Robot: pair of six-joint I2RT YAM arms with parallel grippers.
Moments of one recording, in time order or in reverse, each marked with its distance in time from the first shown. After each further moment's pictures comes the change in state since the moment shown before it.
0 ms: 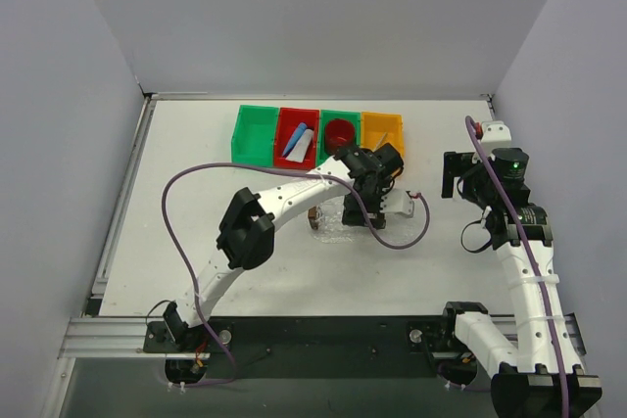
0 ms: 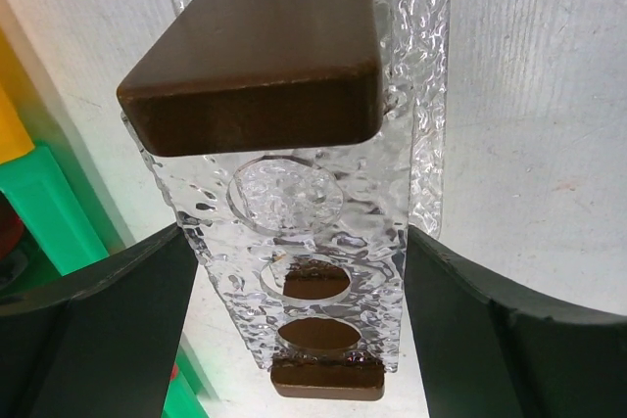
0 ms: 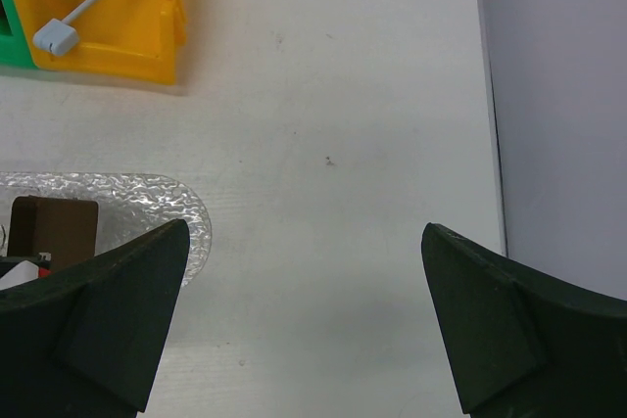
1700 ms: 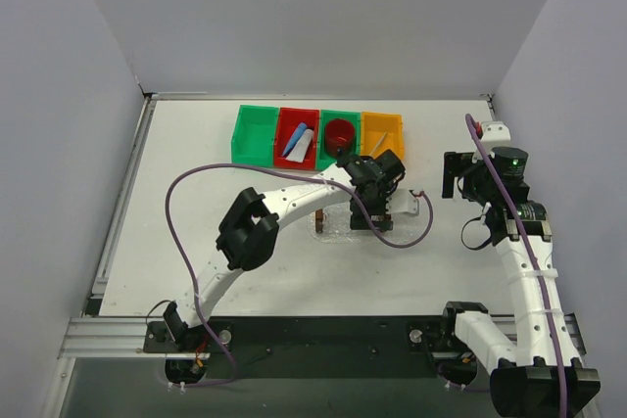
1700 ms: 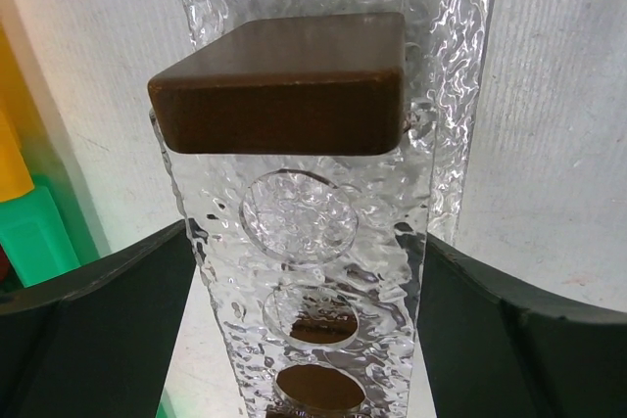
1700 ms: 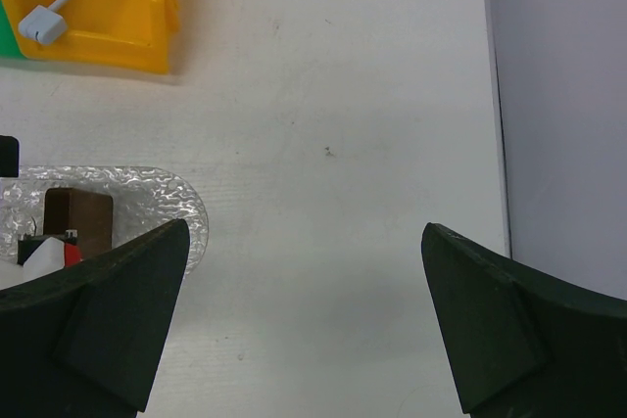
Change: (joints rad) left arm -0.017 0.002 -0.111 0.196 -0.004 -0.095; right arm -0.019 0.023 0.000 -0.008 -0.007 0.000
